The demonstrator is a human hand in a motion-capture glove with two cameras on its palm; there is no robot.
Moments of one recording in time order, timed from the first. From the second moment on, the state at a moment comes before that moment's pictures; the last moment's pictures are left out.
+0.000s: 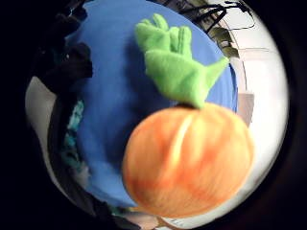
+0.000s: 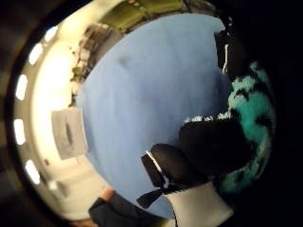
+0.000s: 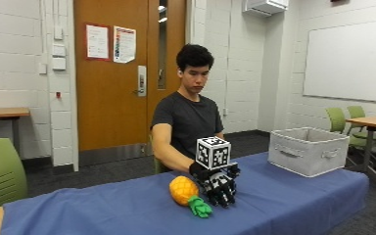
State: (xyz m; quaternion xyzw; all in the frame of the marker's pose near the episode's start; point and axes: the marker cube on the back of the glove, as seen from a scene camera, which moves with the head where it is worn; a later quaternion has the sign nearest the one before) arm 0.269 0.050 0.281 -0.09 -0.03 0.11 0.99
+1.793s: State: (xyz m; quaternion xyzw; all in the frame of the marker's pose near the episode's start) arm -0.241 -0.083 -0.015 0.02 -0.11 -0.25 0.96
